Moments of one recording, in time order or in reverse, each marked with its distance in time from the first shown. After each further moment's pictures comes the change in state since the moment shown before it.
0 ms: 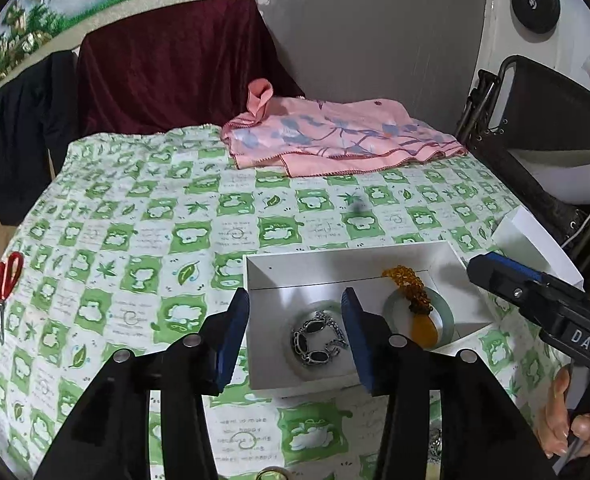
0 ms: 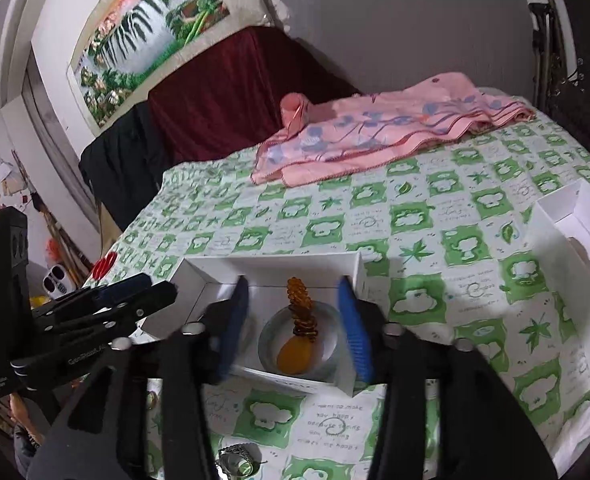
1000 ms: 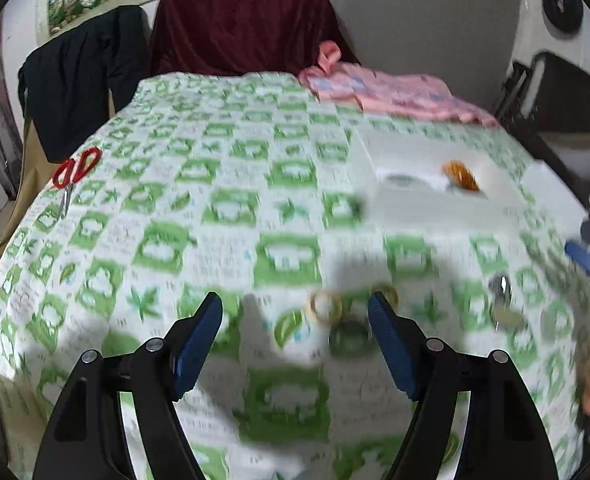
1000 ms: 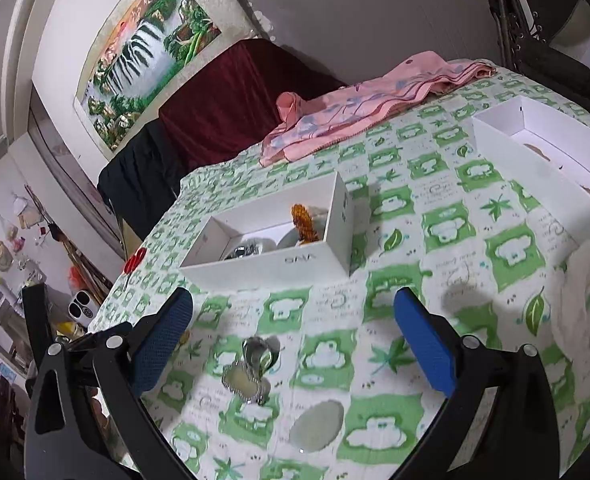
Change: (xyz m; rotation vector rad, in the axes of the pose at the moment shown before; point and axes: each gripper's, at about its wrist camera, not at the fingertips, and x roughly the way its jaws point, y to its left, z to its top) left arm -0.059 0.055 -0.110 -0.078 0.098 0.111; right arm -0.066 -0.010 -0.073 0.127 0.007 0.081
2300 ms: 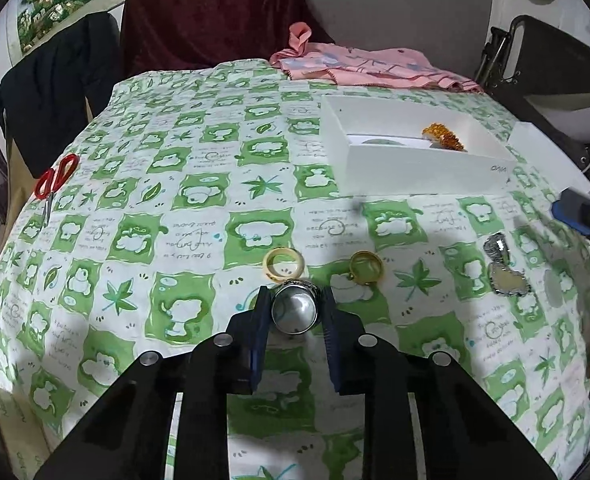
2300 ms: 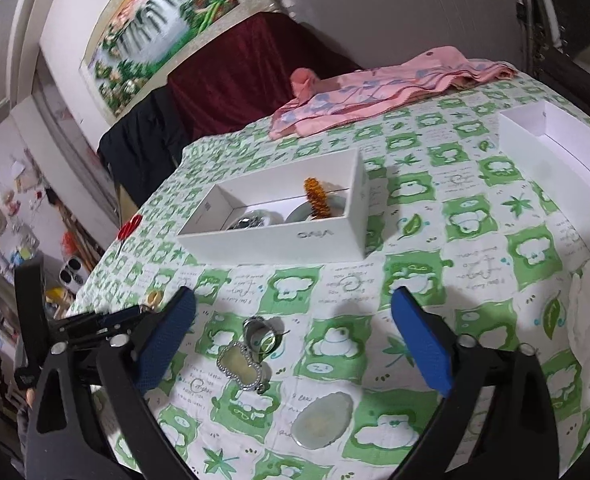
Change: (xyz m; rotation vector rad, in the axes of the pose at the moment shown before) left arm 0.010 -0.013 -0.006 0.082 0.026 -0.029; right arm 0.021 0.018 -0.005 -0.122 0.088 -0.009
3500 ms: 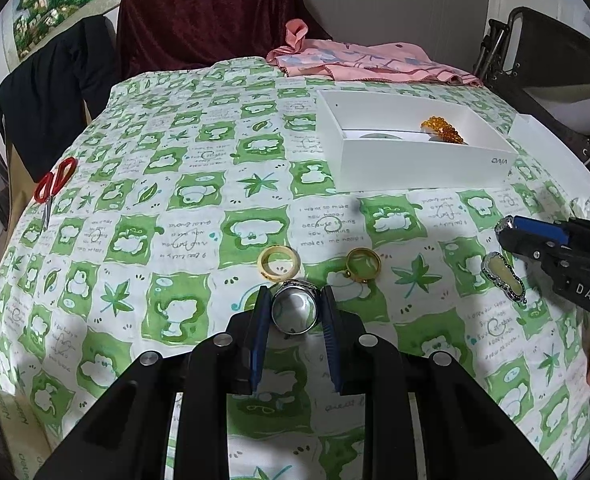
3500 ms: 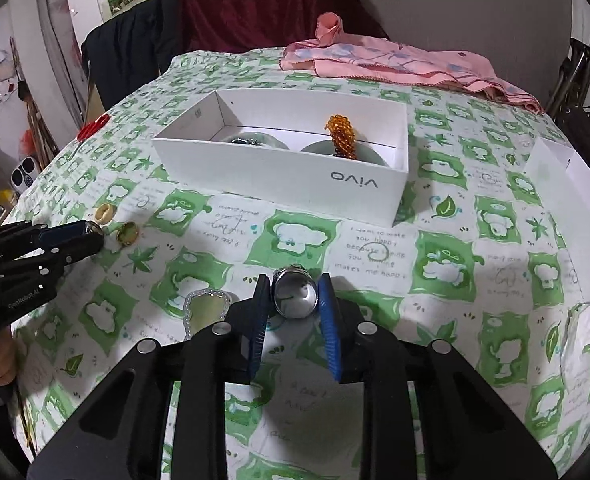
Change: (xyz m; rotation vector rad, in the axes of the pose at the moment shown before) left arm 0.004 -0.006 -0.003 0.029 0.009 0.018; right arm 0.044 0.031 -0.012 -0.217 0.185 -0.193
